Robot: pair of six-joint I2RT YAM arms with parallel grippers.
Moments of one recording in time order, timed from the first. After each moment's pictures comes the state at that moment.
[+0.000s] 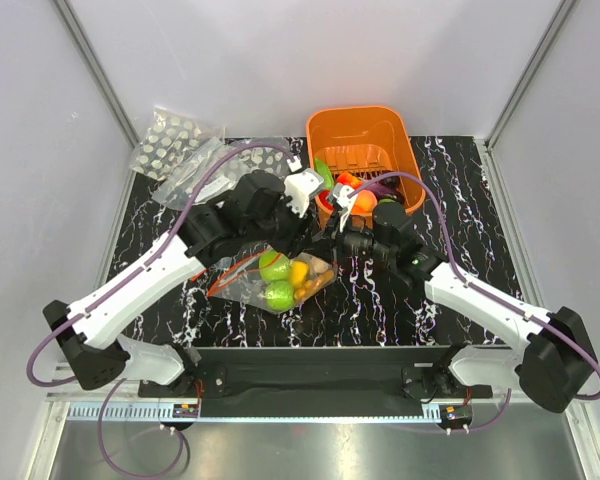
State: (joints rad) left arm -0.87 1.32 1.49 -0.81 0.05 -0.07; right arm 0.72 1.22 0.85 0.19 -0.51 0.18
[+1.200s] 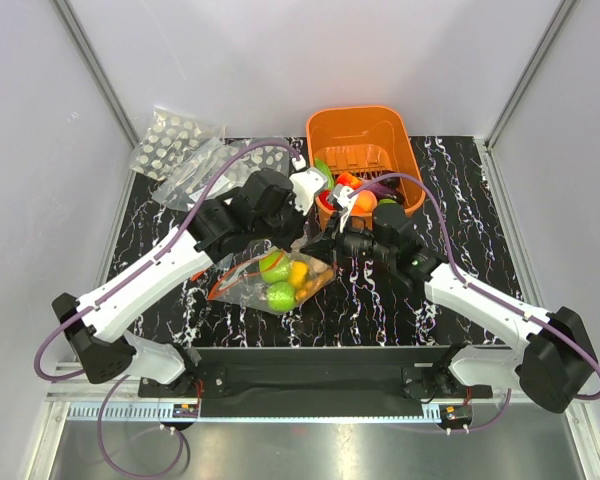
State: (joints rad) left arm -0.87 1.38 1.52 -0.84 -0.04 -0.05; right arm 0.72 1.22 0.84 0.20 -0.51 0.22
